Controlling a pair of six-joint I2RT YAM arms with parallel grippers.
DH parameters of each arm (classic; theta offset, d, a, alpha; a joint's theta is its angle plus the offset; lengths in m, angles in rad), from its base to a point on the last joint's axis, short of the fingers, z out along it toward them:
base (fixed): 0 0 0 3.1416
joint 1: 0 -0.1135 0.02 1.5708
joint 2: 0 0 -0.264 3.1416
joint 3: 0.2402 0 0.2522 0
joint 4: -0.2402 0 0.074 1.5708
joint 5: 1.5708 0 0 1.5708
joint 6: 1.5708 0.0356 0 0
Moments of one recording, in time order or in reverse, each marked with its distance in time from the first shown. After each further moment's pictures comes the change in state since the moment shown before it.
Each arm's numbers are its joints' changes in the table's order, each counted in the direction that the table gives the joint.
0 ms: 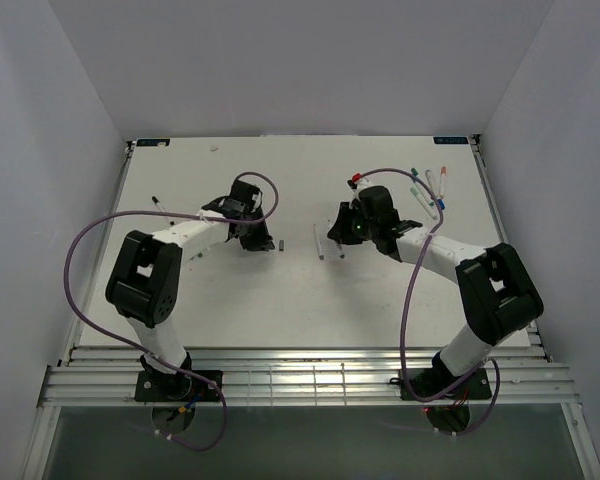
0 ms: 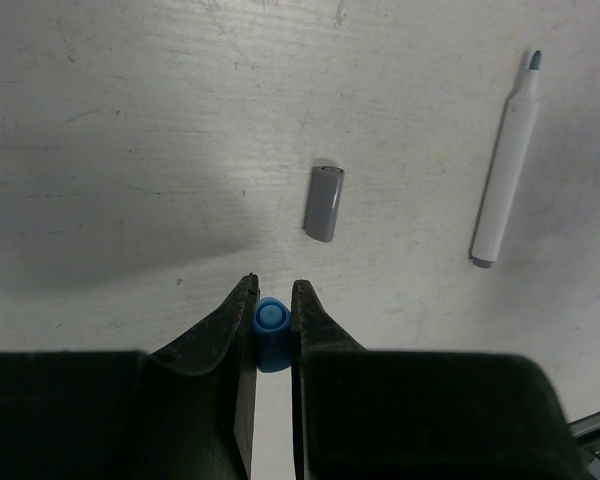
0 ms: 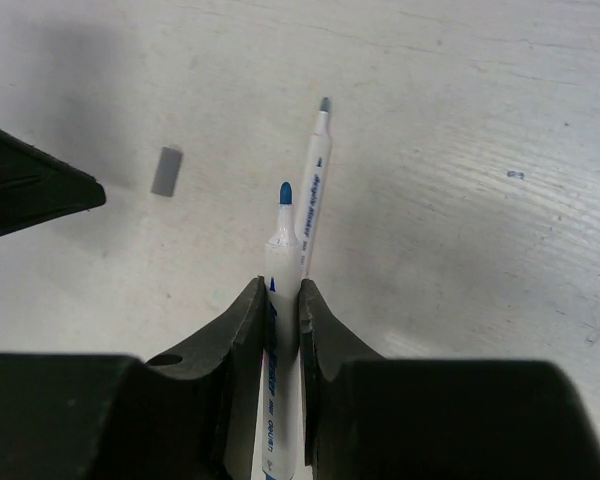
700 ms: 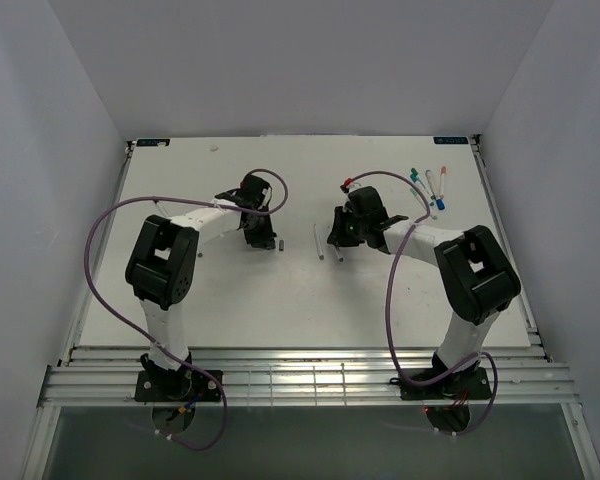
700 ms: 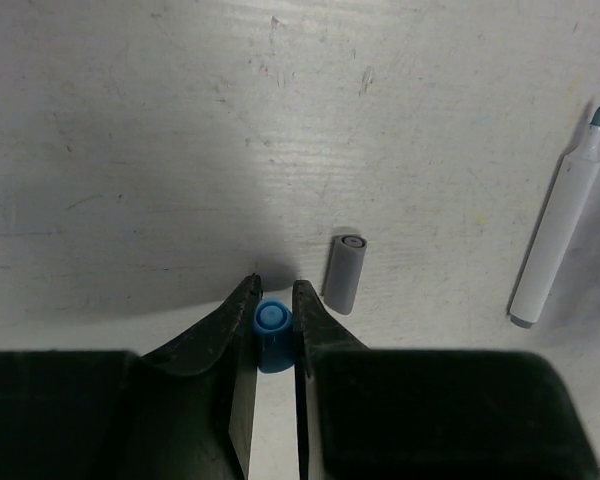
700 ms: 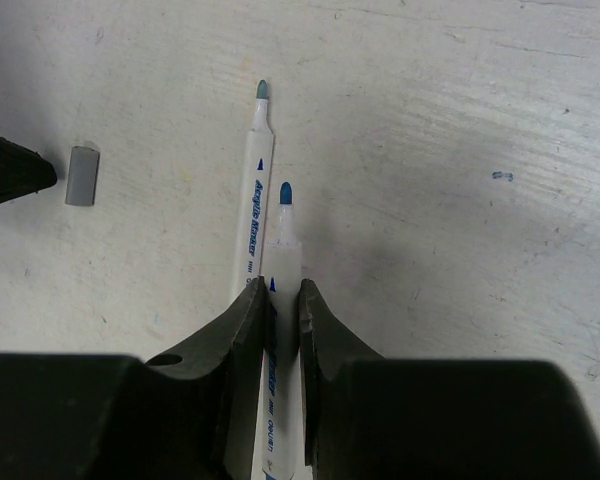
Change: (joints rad) left arm 0.011 0.175 0.161 -0.107 -0.067 0.063; right arm 0.007 0.169 0.086 -0.062 0.048 -0.026
